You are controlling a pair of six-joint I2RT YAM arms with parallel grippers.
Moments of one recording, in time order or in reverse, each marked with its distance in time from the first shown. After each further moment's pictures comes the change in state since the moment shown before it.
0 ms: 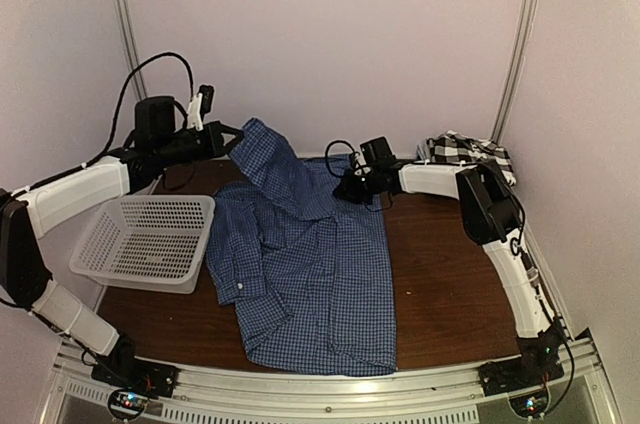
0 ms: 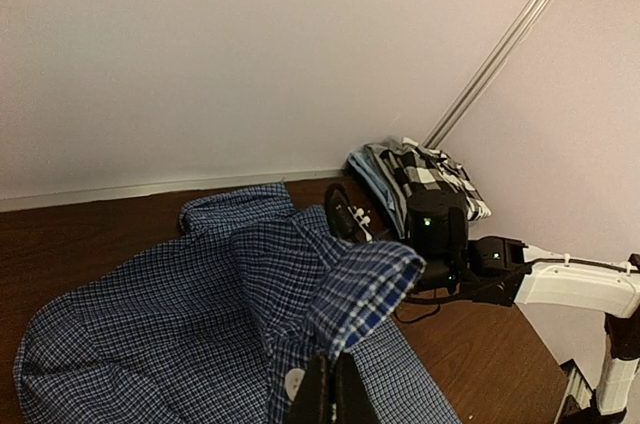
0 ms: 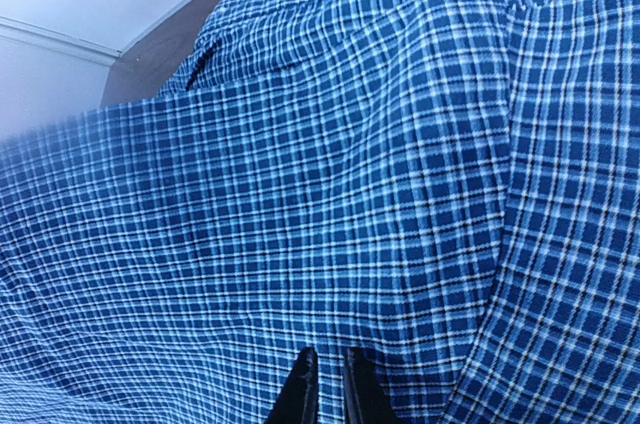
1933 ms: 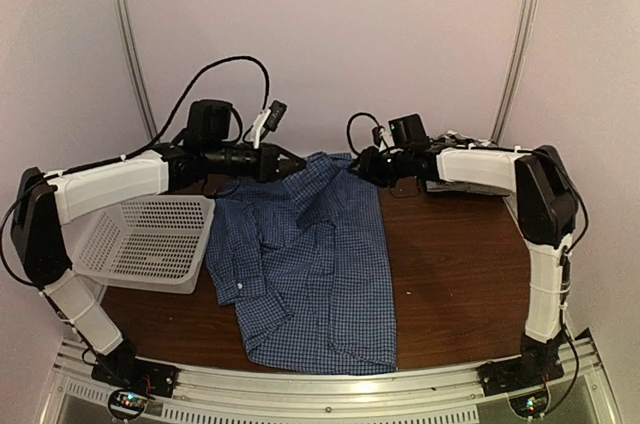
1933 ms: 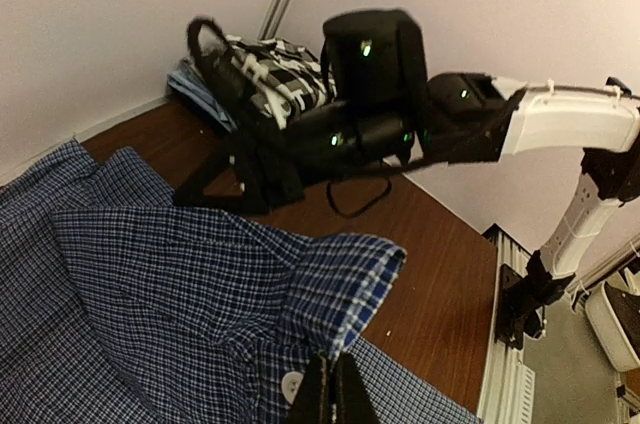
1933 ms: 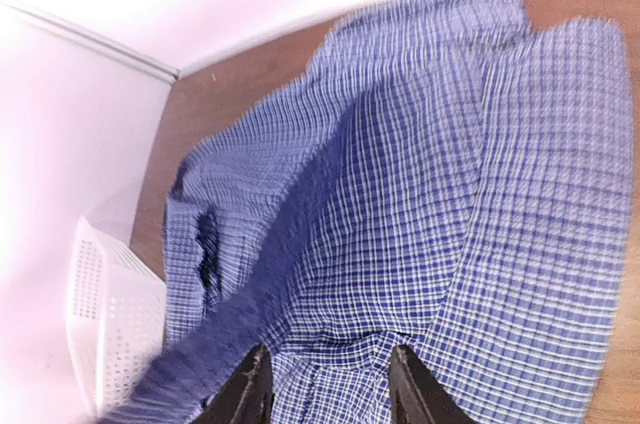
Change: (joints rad) left arm -0.232 0.158 0.137 -0.077 0.222 0.155; right arm 0.008 -0.401 -0.394 0.080 0.036 0.000
